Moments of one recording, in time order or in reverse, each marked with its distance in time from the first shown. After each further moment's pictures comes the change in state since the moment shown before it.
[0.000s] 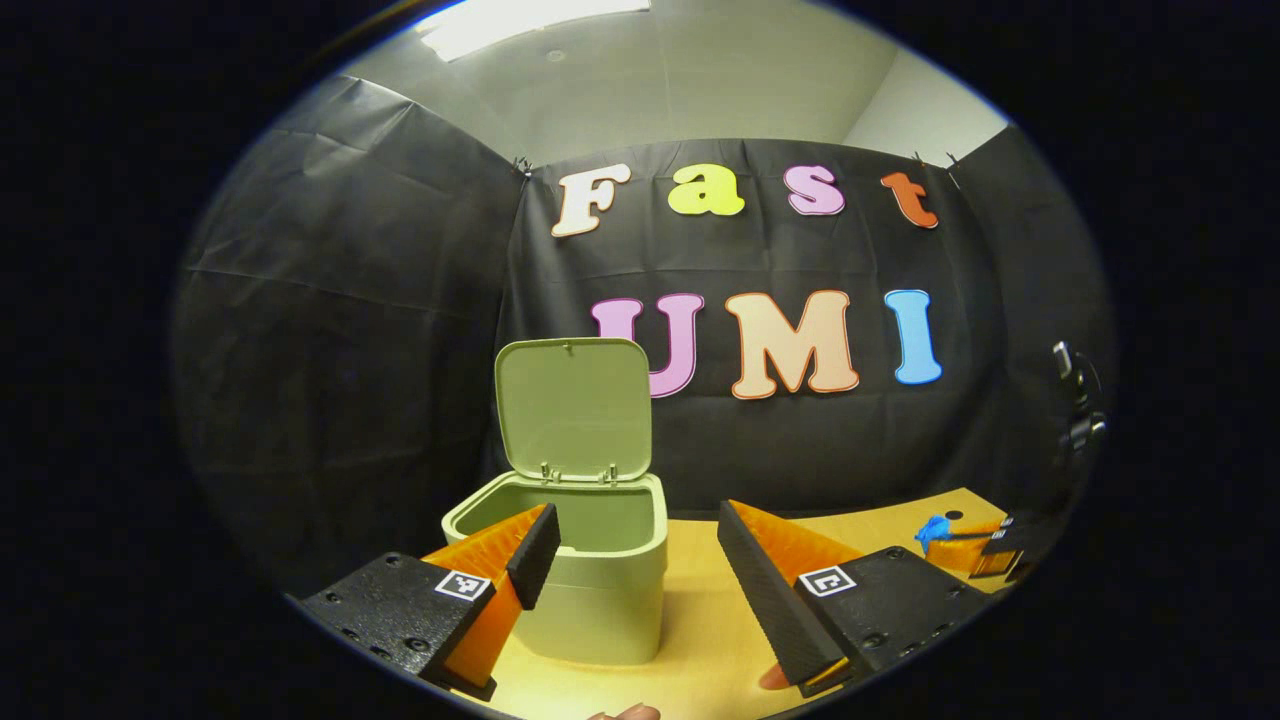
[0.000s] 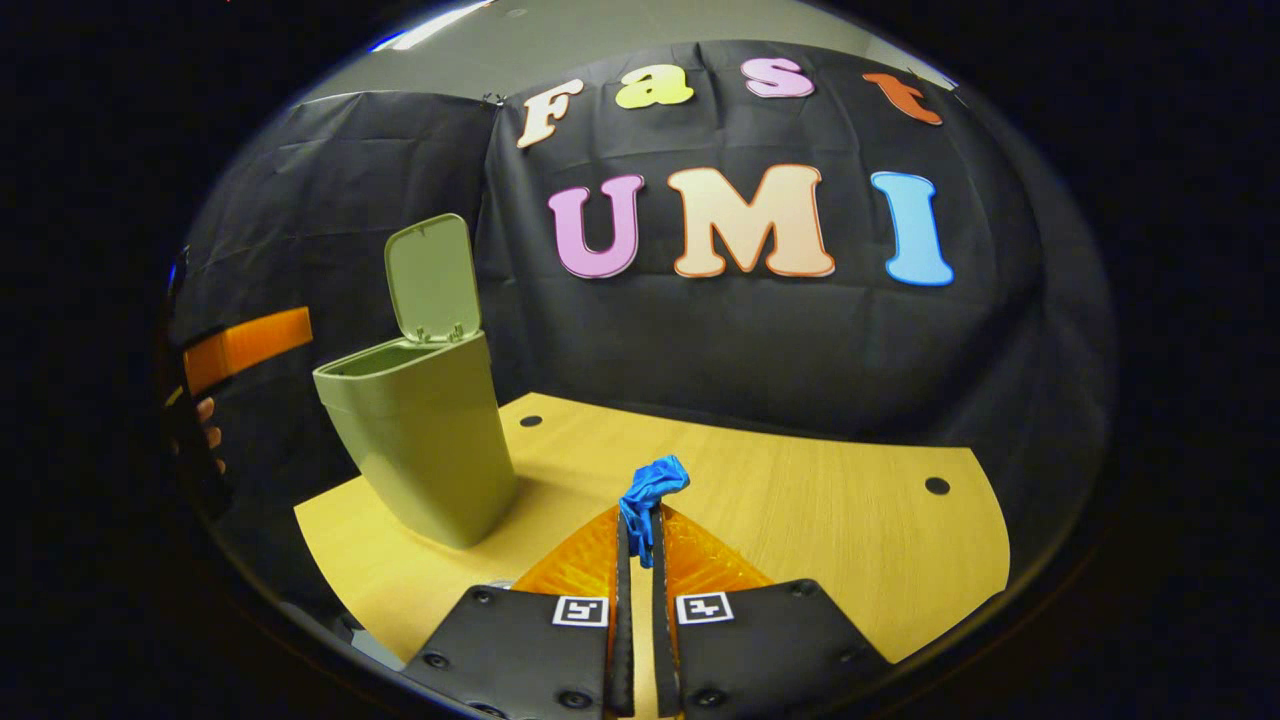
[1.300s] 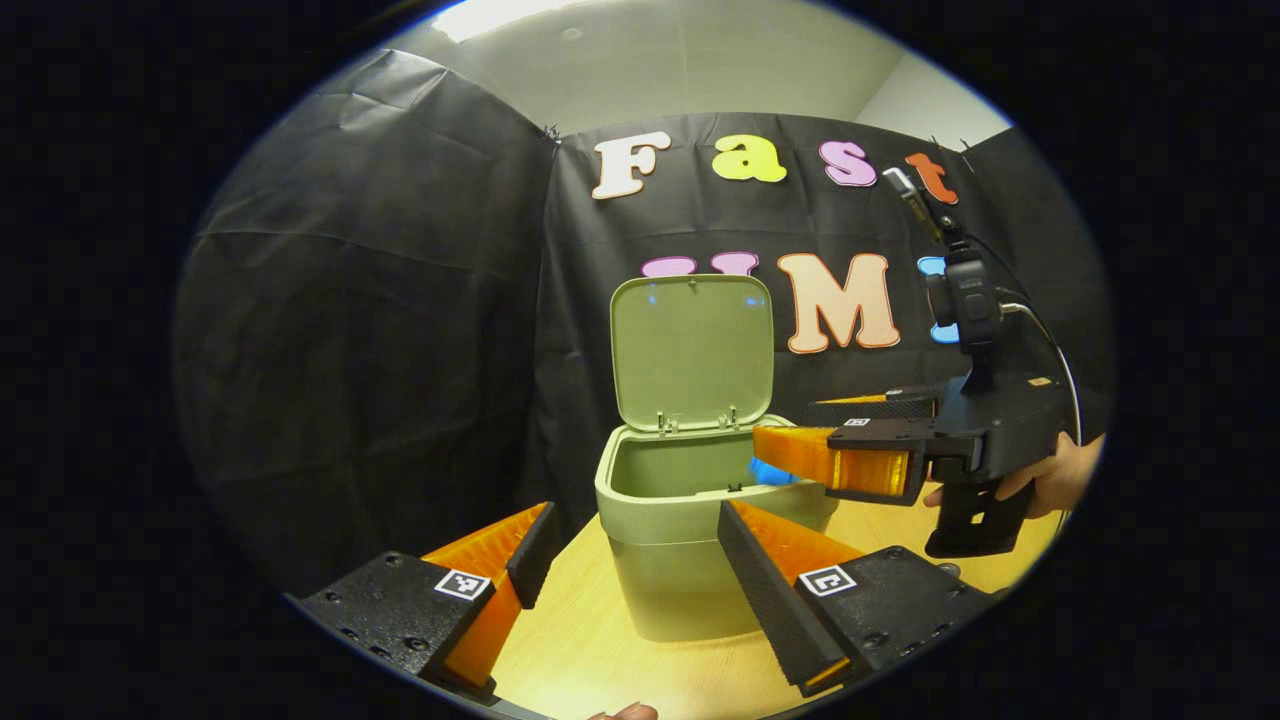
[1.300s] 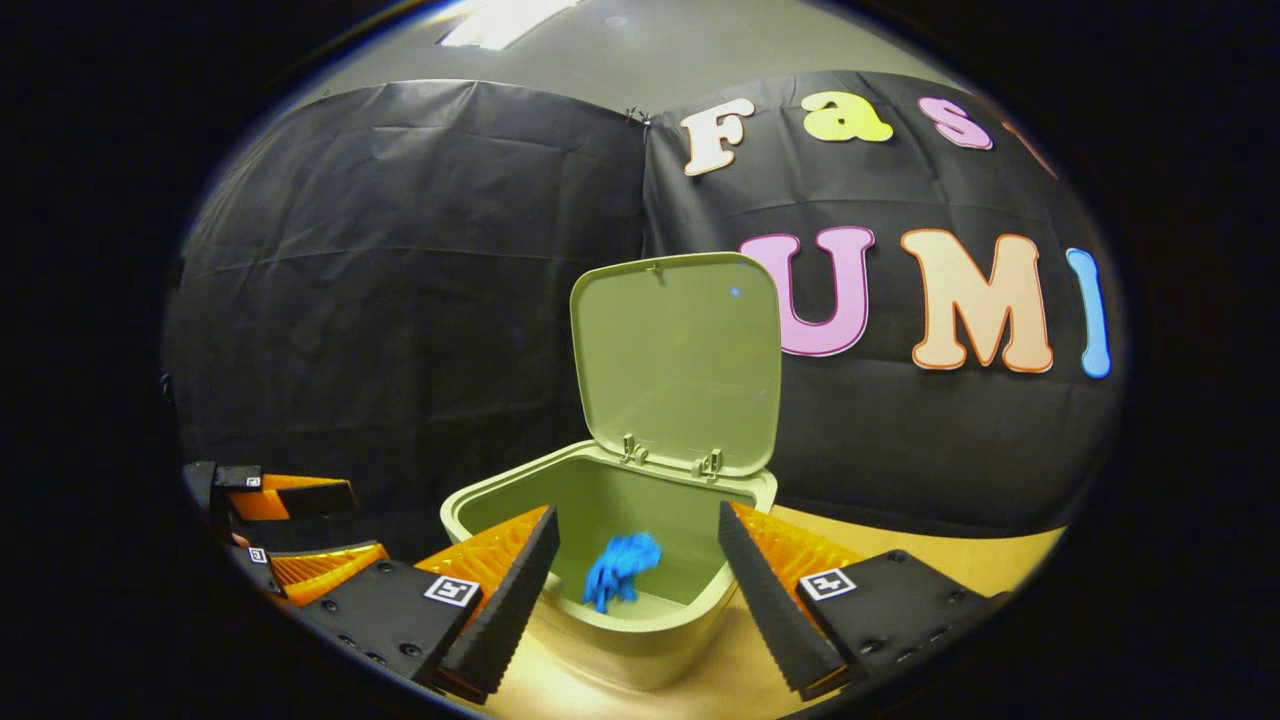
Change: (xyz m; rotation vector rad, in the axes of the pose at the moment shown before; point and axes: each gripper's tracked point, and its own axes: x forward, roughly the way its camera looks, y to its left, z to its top) left arm -0.007 0.124 -0.055 0.022 0.086 0.005; right arm 0.116 0.274 0.109 -0.149 -0.161 0.305
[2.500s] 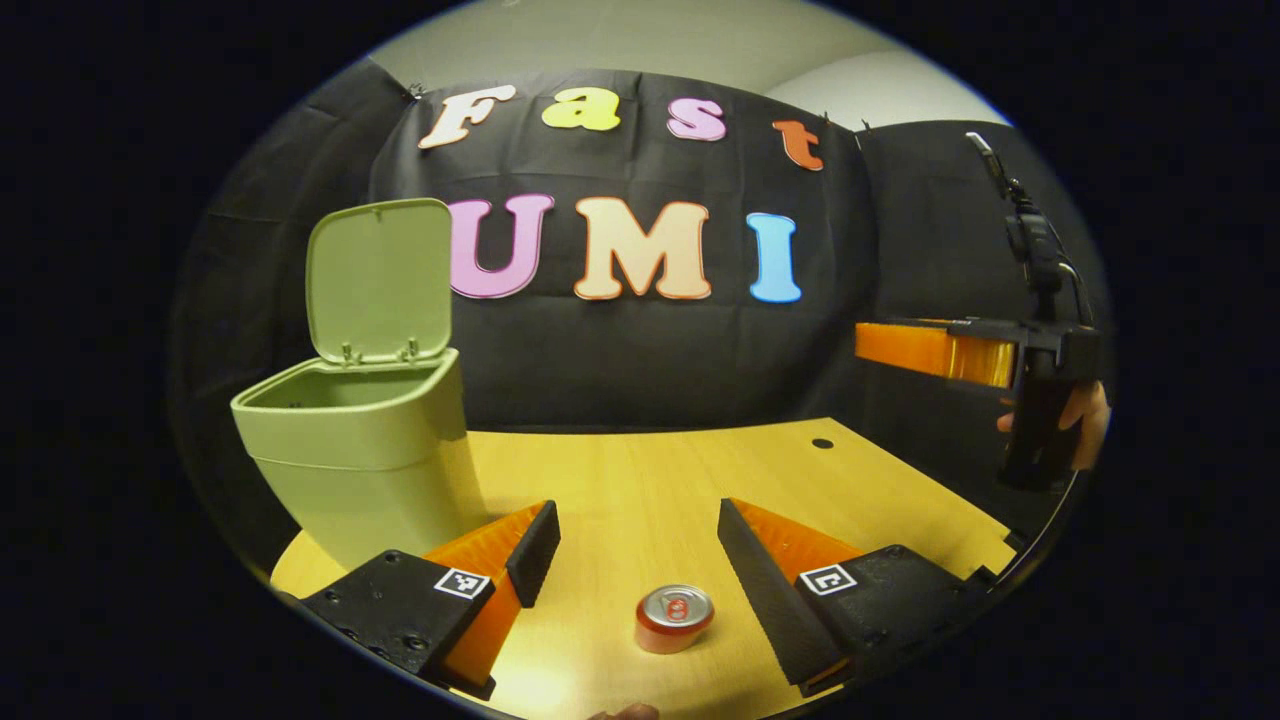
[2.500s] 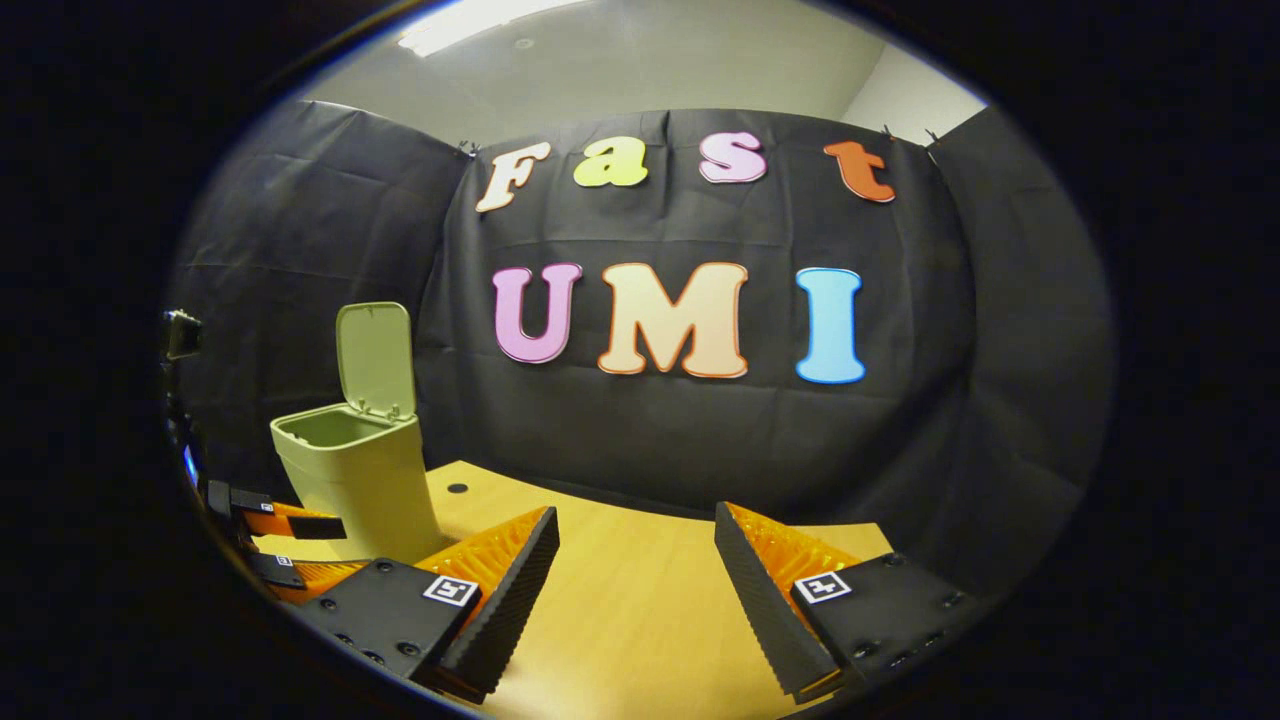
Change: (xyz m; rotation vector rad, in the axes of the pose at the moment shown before) left arm -0.012 -0.293 -0.070 -0.034 0.164 -0.443; right arm -0.320 -0.296 -0.072 0.076 0.022 -0.577
